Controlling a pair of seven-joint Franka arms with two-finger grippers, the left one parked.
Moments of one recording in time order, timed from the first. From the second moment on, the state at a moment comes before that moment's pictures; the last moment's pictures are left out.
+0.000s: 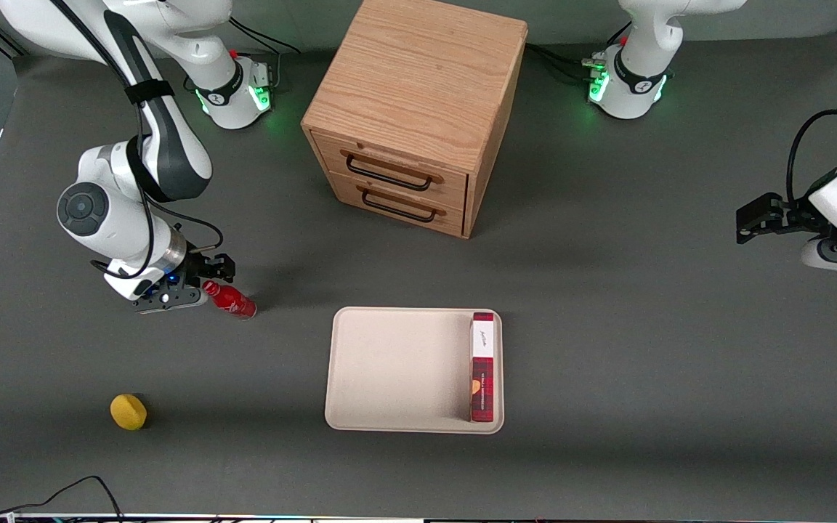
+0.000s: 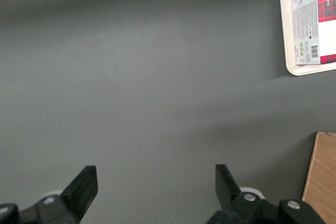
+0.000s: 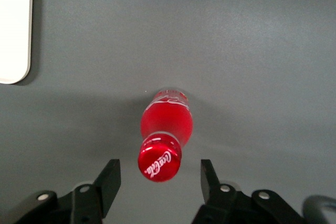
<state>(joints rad) 0.09 0.18 0.06 -2.11 0.00 2.26 0.04</state>
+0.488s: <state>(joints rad) 0.09 0.17 0.06 -2.11 0.00 2.26 0.04</state>
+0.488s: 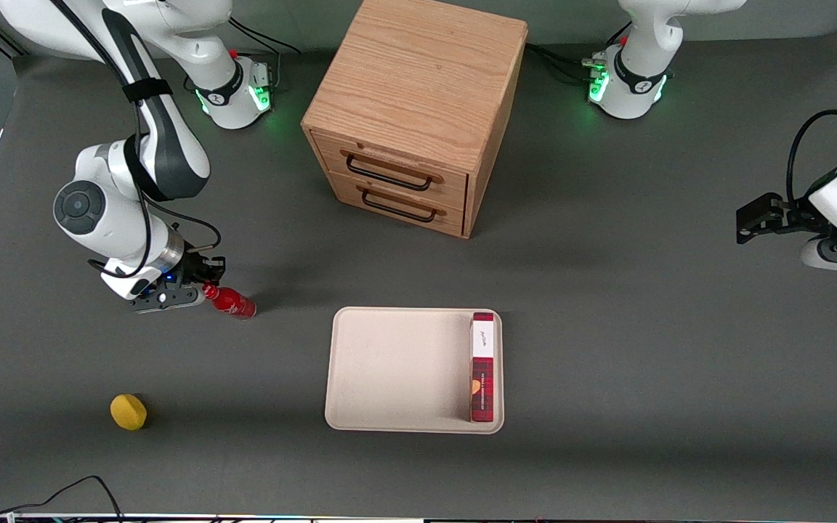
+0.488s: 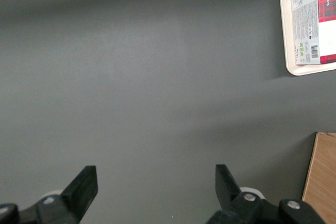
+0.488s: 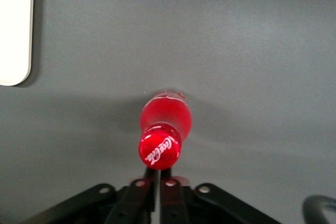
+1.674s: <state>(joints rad) 0.08 0.05 0.06 -1.88 0.00 1.82 0.04</state>
